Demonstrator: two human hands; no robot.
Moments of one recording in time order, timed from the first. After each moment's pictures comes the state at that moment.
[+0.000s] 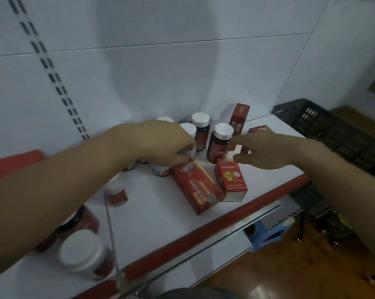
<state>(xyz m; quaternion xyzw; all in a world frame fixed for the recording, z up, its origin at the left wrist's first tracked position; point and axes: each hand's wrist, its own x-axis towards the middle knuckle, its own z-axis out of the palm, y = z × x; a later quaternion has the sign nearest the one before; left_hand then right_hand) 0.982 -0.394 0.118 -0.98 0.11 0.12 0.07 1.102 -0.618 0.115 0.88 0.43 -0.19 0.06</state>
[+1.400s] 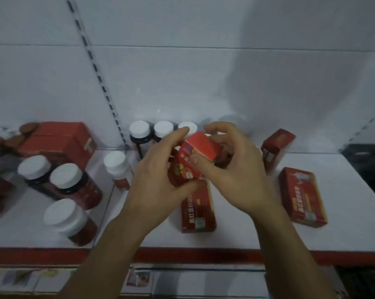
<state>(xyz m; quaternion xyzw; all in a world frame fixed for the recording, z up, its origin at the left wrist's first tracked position) 0.934 -0.492 0.068 -0.84 -0.28 -0.34 -0.31 1.084 -0.579 0.087 0.65 0.50 -0.16 -0.55</state>
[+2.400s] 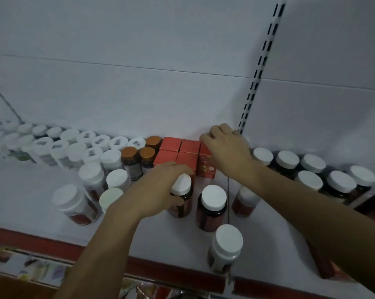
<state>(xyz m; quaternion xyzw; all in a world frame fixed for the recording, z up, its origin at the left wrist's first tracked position) 0.699 -0.278 0.059 -0.91 -0.33 -0.08 -0.23 0.930 -0.292 0.059 0.70 0.69 0.17 0.00</state>
